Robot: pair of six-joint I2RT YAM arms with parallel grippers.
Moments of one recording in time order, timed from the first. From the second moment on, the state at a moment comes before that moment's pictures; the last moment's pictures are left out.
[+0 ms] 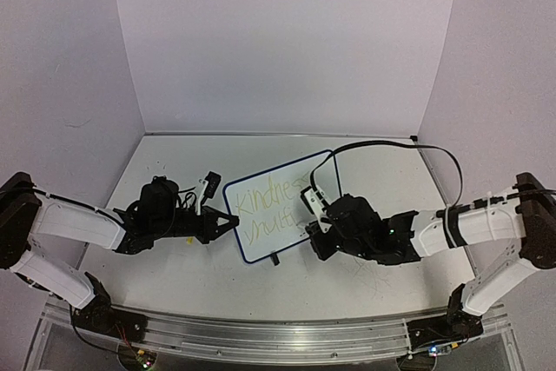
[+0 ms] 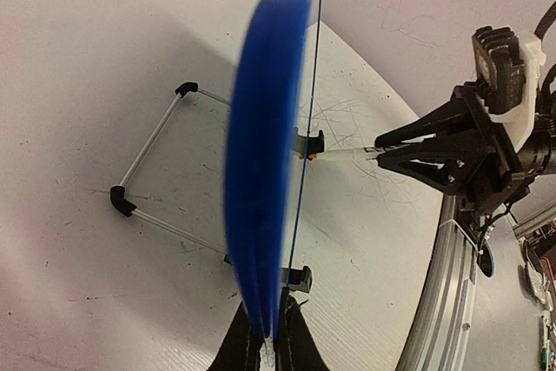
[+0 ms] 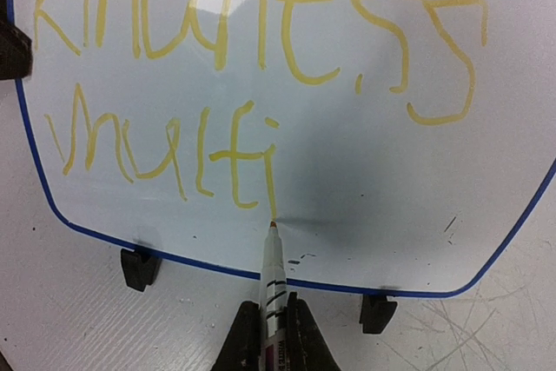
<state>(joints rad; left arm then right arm) -0.75 1.37 0.47 0.52 0.37 -0.39 1.08 1.52 0.77 0.09 0.37 0.19</state>
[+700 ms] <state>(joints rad) -0.75 1.37 0.47 0.52 0.37 -0.39 0.99 1.36 0.78 0.08 0.29 0.10</state>
